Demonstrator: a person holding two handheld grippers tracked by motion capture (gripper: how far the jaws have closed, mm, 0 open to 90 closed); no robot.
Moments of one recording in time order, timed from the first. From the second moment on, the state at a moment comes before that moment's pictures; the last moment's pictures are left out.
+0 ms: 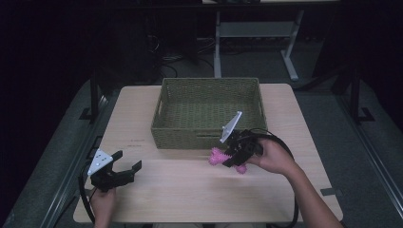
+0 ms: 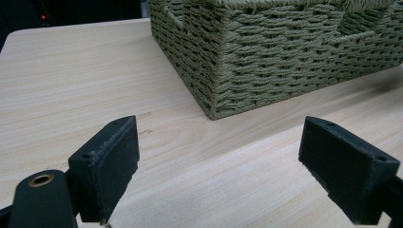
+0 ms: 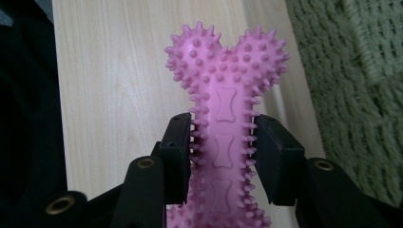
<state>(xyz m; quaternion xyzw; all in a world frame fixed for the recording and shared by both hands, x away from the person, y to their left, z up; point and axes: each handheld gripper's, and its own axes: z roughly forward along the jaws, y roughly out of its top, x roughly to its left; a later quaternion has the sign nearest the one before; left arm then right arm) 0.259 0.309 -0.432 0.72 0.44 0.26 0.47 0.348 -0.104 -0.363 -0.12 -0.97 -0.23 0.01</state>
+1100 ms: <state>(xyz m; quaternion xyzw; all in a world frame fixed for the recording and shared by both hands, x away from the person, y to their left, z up) 0.259 0.308 -0.432 0.72 0.44 0.26 0.47 0.375 -0.112 -0.326 -0.12 -0.96 -0.24 0.01</state>
